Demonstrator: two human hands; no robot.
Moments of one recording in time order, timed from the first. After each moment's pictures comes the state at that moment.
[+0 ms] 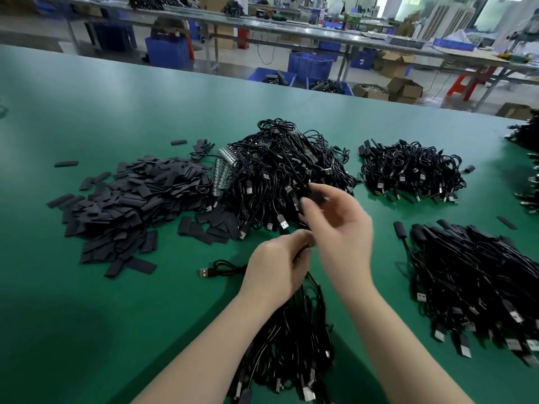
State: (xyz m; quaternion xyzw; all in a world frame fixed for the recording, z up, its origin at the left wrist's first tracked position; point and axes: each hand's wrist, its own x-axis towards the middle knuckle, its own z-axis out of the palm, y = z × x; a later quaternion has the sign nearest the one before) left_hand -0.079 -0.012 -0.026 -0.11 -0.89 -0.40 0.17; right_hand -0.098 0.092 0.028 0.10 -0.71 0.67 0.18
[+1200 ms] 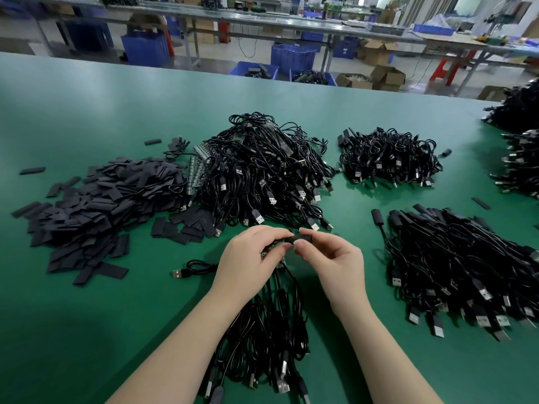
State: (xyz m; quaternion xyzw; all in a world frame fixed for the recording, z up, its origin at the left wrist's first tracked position) left_hand -0.087 -0.012 -0.034 -0.13 -0.87 -0.44 0.18; right_hand -0.083 0.146 -0.021 0.02 -0.69 0.72 0.06
